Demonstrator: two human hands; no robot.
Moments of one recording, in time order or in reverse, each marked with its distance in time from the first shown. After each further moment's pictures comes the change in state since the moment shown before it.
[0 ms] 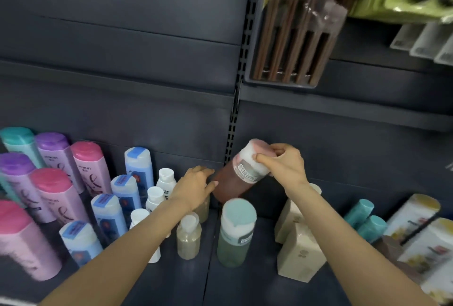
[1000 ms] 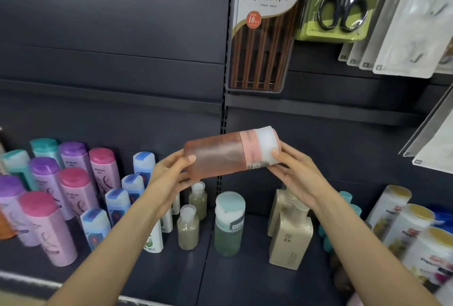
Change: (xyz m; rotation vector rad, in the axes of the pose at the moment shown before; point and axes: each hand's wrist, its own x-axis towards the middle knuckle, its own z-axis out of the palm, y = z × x) left_hand -0.109 0.062 -0.074 -1.332 0.225 -0.167; right_hand -0.074 -0.008 -0.087 0.726 -0.460 -0.045
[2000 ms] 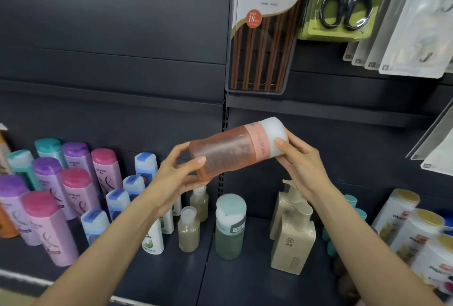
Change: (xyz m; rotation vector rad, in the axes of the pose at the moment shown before) left_hand -0.001 0.007 0.010 0.019 -0.152 0.032; right_hand 0.014 -0.006 0.004 -0.038 0.117 -0.173
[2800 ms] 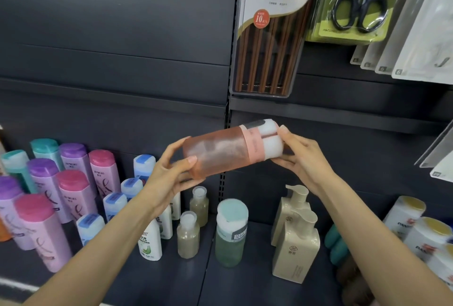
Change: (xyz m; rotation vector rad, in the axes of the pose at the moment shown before) left_hand 0.019 -0.009 -0.022 -0.085 -0.002 0.070; right_hand 0.021 -0.010 0.005 -0.200 -0.051 0.080
